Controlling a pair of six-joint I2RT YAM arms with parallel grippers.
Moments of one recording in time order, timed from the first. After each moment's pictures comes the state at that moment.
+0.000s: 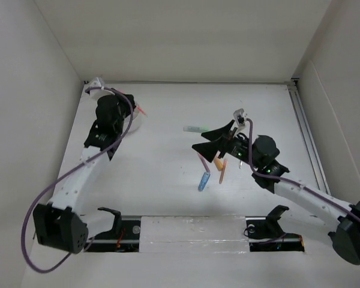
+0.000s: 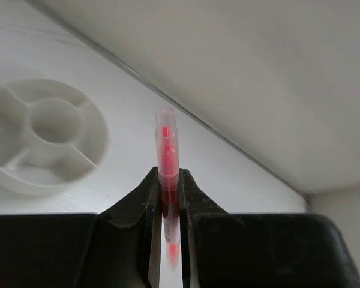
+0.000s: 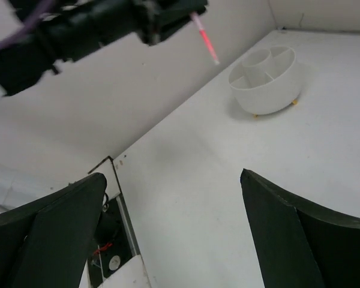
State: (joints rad) left arm -0.29 1.11 1.00 -0.04 -0.23 -0.75; right arm 0.67 1.04 0.60 0.59 -0.36 0.58
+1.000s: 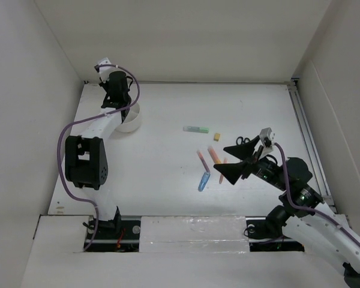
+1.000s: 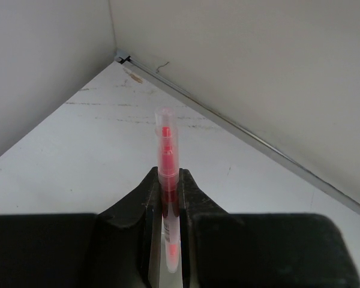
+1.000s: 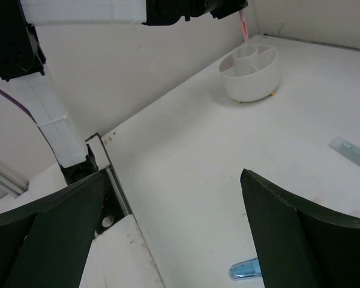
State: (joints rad) left arm -0.13 1.79 1.37 0.18 -0.62 -0.35; right arm 0.70 0.50 0.55 0.10 -0.31 0.42
